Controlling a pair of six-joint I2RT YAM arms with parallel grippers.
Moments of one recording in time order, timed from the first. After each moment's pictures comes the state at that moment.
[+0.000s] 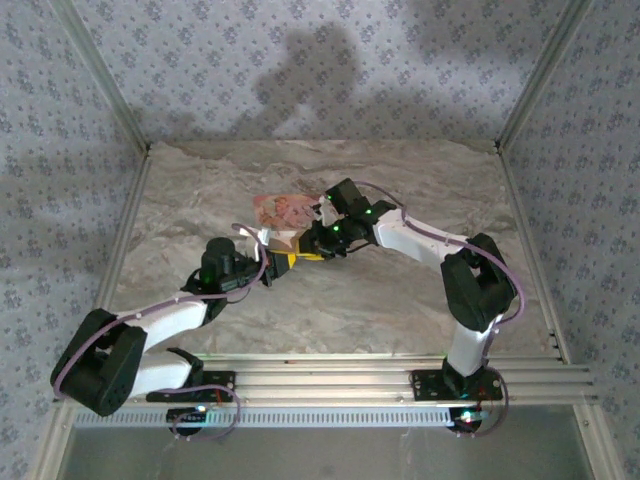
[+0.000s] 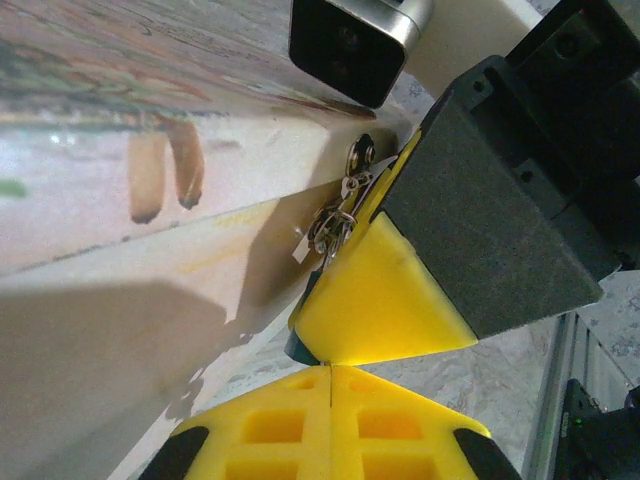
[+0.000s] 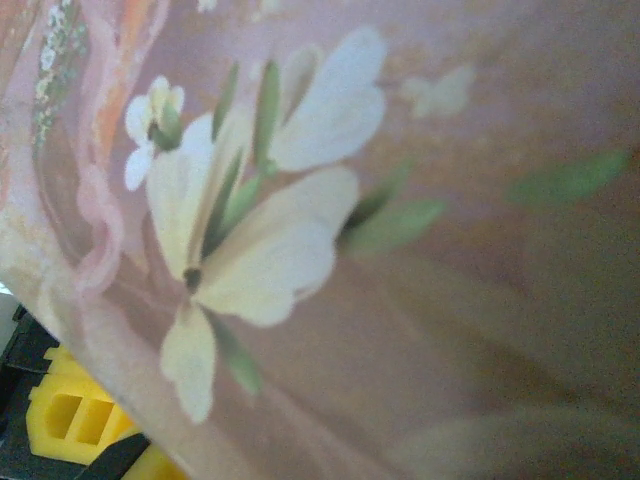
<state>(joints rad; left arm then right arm) -0.48 1.23 0.36 0.56 0.55 -0.52 0.67 1.79 1.31 -0.47 -0.67 0.74</state>
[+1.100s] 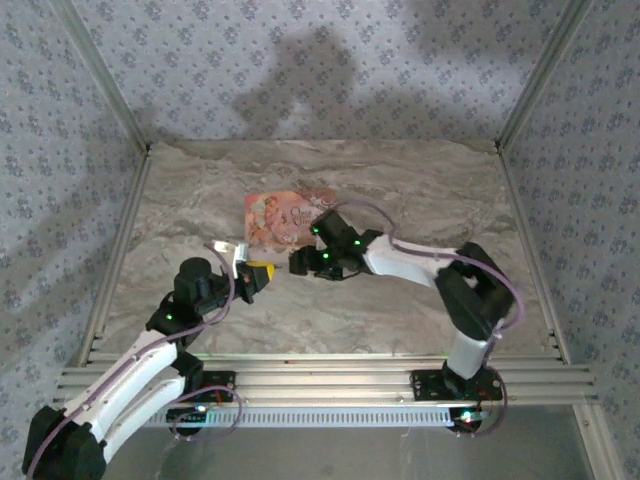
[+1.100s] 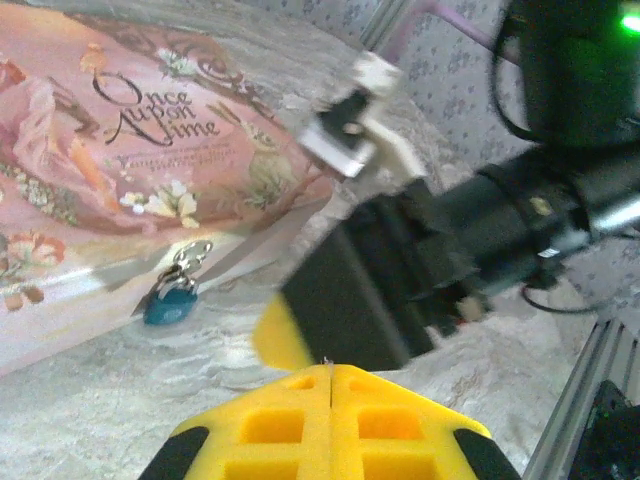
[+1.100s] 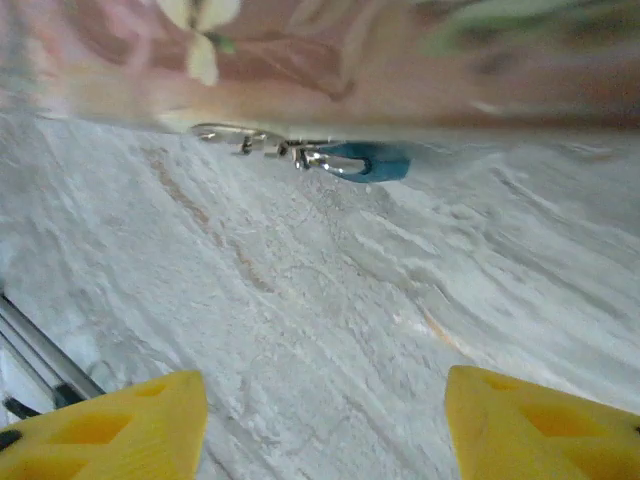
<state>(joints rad) -0.48 0.69 0.31 0.08 0.41 -0.48 0.81 1.70 1.08 -0.28 -0.30 0.83</state>
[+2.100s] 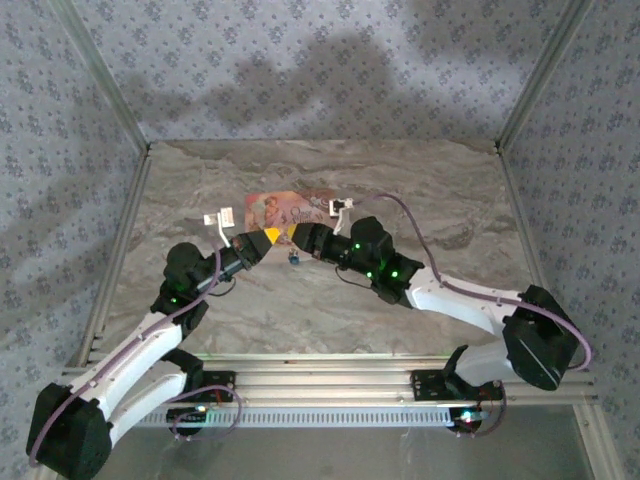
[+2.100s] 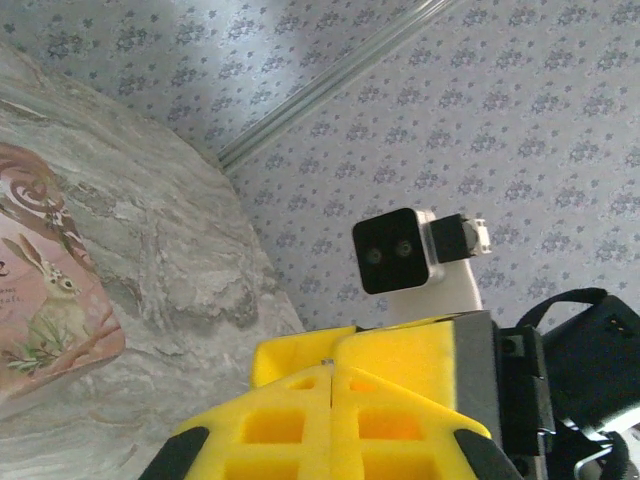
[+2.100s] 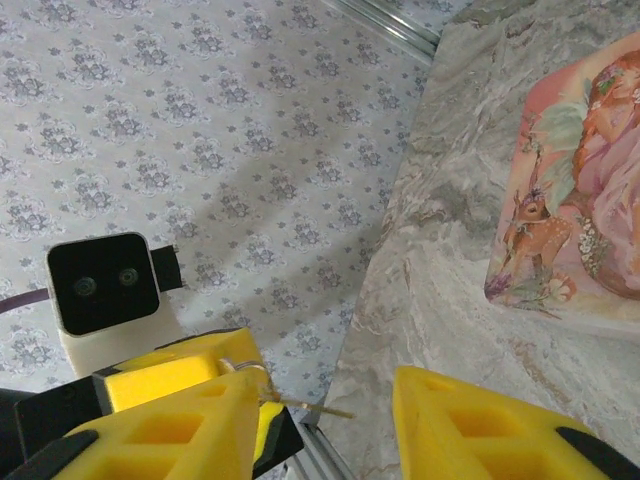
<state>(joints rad) -0.46 0.83 0.41 0.51 0.50 -1.01 0.88 1.36 0.82 0.43 -0.16 1.07</state>
